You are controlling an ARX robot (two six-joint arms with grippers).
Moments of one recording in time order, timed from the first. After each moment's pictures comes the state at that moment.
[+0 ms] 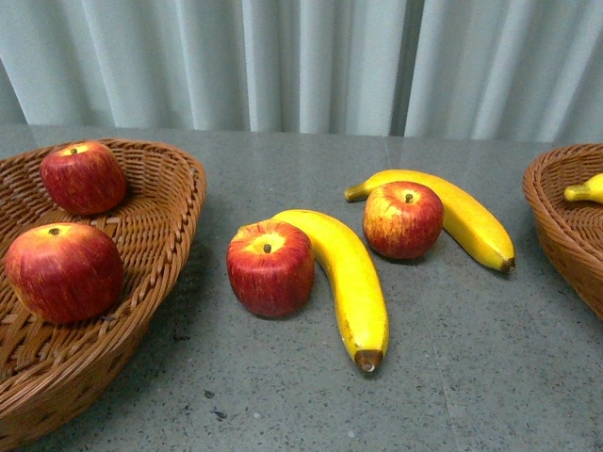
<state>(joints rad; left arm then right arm) -0.02 0.86 0.43 0.41 0.11 0.04 0.00 0.00 0.01 0.00 0.00 0.00</state>
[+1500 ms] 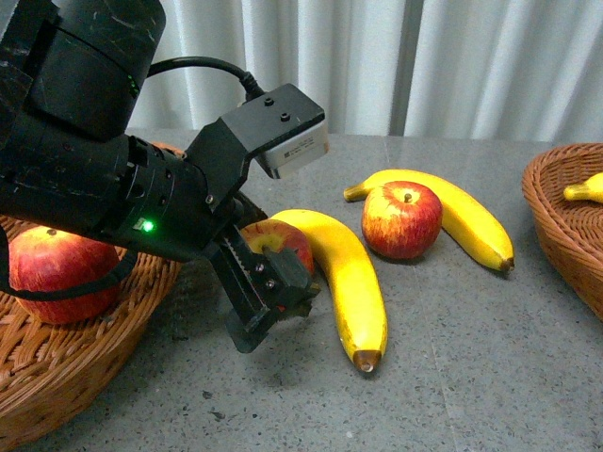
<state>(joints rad) -0.38 1.80 1.00 0.03 0.34 0.60 0.00 0.00 0.01 0.00 0.00 0.00</state>
